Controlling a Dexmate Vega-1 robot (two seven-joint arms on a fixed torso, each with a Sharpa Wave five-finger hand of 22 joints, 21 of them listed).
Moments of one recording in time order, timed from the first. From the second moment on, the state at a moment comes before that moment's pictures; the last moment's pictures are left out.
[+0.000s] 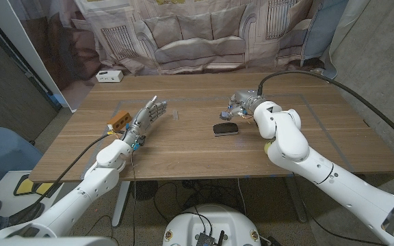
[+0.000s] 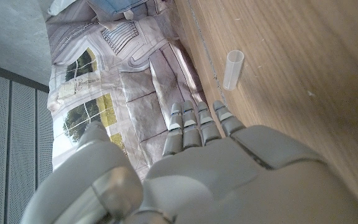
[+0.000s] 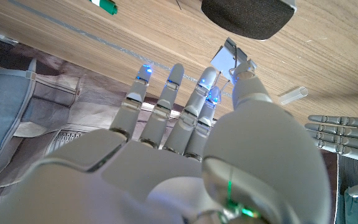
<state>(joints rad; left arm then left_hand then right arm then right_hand) 0.96 0.58 0.35 -1.28 -0.68 -0.46 -0.22 0.31 0.09 0.13 -0.04 0.19 0.36 0.12 0.19 0.18 0.32 0.09 0.22 0.20 0.21 0.09 0.19 0.18 0.11 0.12 0.20 0.18 -0.81 -0.67 -0.73 -2.22 -1.13 -0.76 0.63 0.90 0.08 0.23 -0.13 0.21 0.79 -0.15 0.35 0.19 0.98 -0.21 0.28 0.24 0.76 -0.08 0.35 0.23 0.58 0.16 0.19 0.17</state>
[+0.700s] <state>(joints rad) 0.97 0.59 0.35 -1.29 -0.67 -0.46 -0.22 0.31 0.09 0.13 -0.04 0.18 0.36 0.12 0.19 0.18 0.32 0.09 0.22 0.20 0.21 0.09 0.19 0.18 0.11 0.12 0.20 0.18 -0.82 -0.67 -0.73 -2.23 -1.16 -0.75 0.63 0.88 0.05 0.21 -0.13 0.21 0.79 -0.15 0.29 0.20 0.87 -0.19 0.23 0.23 0.72 -0.07 0.32 0.24 0.57 0.18 0.19 0.17</state>
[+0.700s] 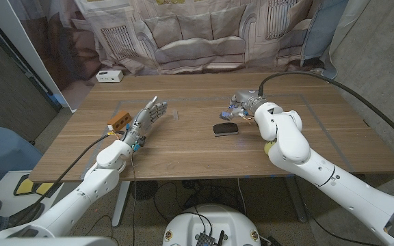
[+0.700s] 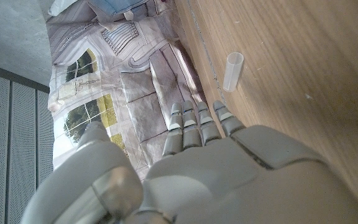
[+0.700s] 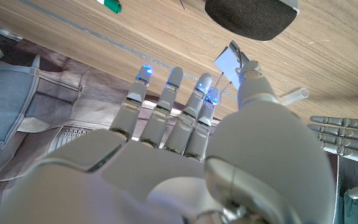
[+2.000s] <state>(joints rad) 0.96 0.58 0.35 -1.28 -0.67 -0.47 -0.22 0.30 0.09 0.13 -0.05 0.18 0.36 0.12 0.19 0.18 0.32 0.08 0.22 0.20 0.21 0.09 0.19 0.18 0.11 0.12 0.20 0.18 -0.82 -0.65 -0.72 -2.22 -1.24 -0.75 0.70 0.82 0.02 0.18 -0.12 0.20 0.76 -0.18 0.23 0.20 0.78 -0.19 0.20 0.23 0.63 -0.06 0.29 0.25 0.54 0.21 0.19 0.17</state>
